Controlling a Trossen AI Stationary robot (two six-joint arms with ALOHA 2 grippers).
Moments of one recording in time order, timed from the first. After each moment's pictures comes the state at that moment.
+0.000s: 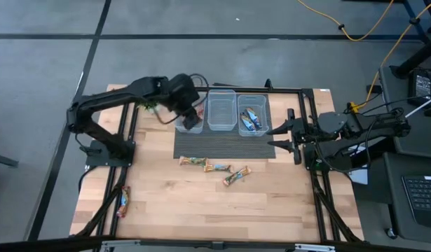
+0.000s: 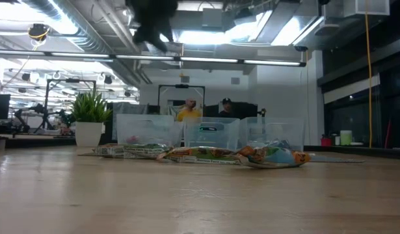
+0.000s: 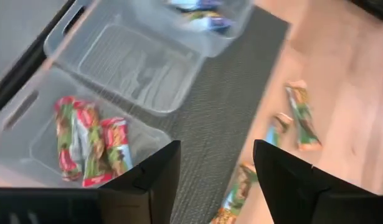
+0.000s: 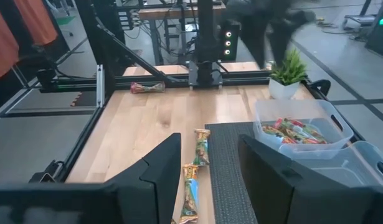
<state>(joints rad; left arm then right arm) 0.32 1.45 1.50 -0.99 0.09 -0.25 0.23 0.77 0.91 -0.42 0.20 0.12</state>
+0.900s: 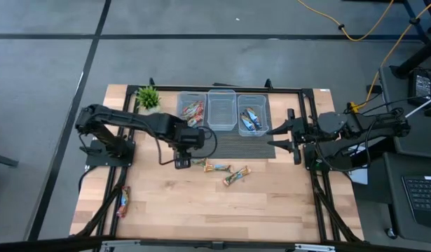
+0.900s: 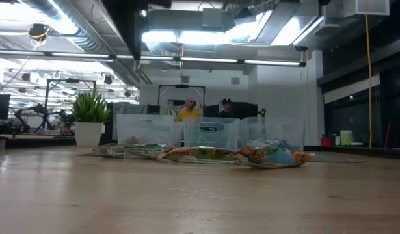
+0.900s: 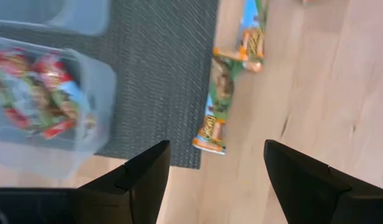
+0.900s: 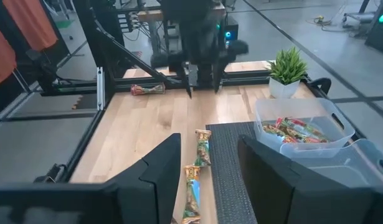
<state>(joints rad) -0.09 1.59 1.47 -1.22 -0.11 -0.24 0.23 0.77 0.91 -0.42 0.20 0.15</state>
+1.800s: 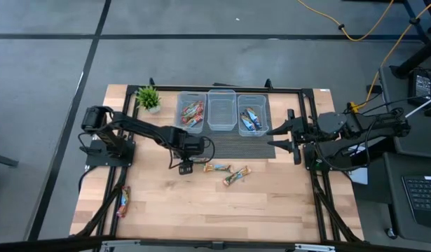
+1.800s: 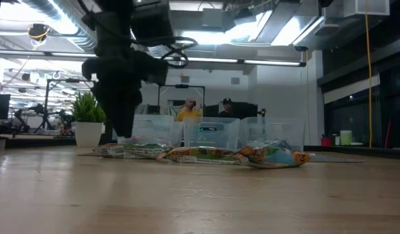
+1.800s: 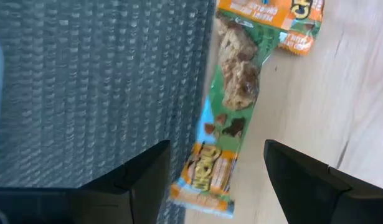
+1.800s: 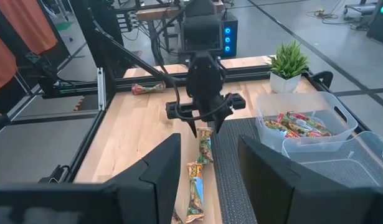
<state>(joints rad) -0.04 1.66 0.99 -0.66 0.01 -0.23 0.23 0.77 0.91 -0.43 0.20 0.18</state>
